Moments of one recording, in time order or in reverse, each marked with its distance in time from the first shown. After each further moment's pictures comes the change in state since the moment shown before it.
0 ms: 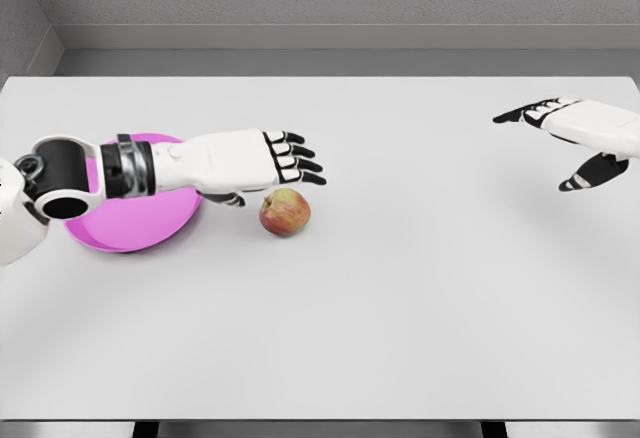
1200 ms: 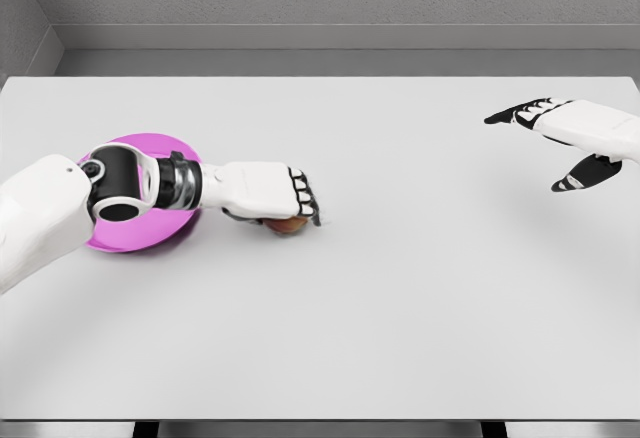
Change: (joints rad) left arm -0.071 -0.110 -0.151 0.125 -0.109 0.000 -0.082; right arm 0.011 0.004 -0.010 -0.035 0.000 0.000 0.000
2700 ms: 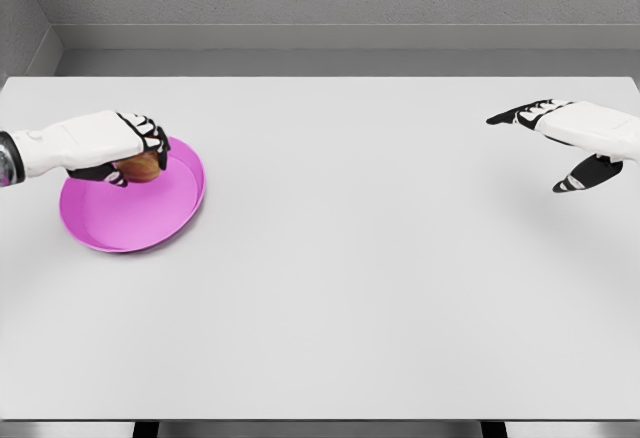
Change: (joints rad) left arm 0.213 0.296 0.384 0.074 0.216 0.000 0.005; right arm -0.003 0.003 0.005 0.014 -0.002 0.007 0.000
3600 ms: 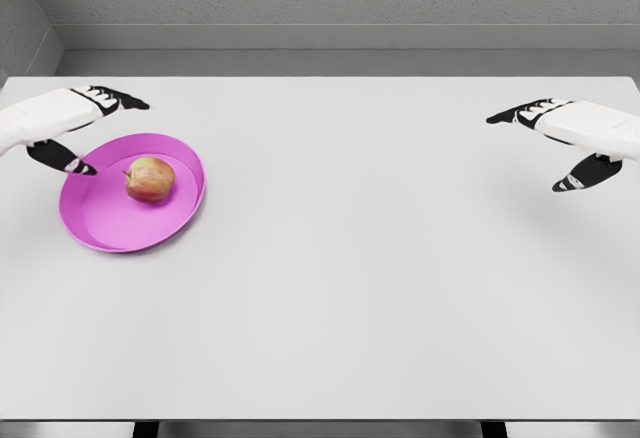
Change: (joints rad) left arm -0.001 0.001 0.075 0.161 0.209 -0.001 -0.003; right arm -0.003 0.003 0.001 0.004 0.000 0.000 0.000
